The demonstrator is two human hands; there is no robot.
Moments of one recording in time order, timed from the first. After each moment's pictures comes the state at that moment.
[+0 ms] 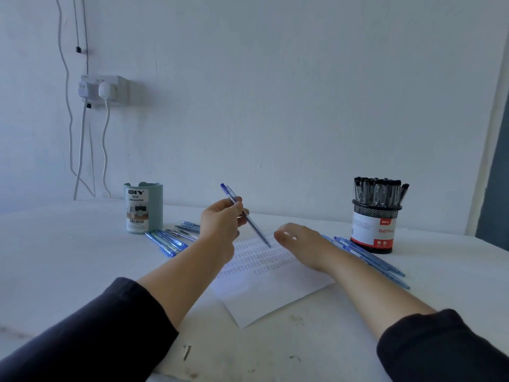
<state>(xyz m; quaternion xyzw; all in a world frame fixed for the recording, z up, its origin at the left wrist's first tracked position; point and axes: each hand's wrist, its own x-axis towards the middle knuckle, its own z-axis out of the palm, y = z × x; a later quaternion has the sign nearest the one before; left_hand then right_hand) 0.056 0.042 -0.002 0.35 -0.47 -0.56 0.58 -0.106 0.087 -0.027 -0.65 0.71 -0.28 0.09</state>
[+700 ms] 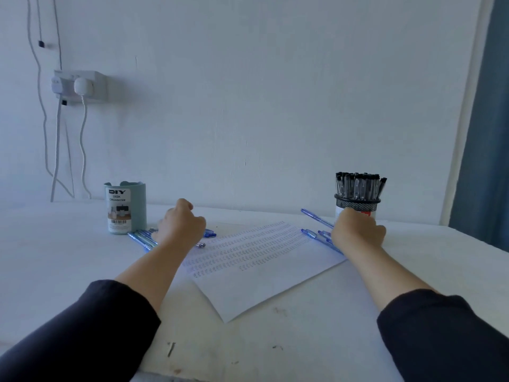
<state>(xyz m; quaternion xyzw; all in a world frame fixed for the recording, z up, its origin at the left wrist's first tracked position) 0.088 -0.005 -0.018 0.60 -0.67 -0.18 0.40 -0.161 0.119 -0.007 -0.33 0.91 -0.22 -0.14</state>
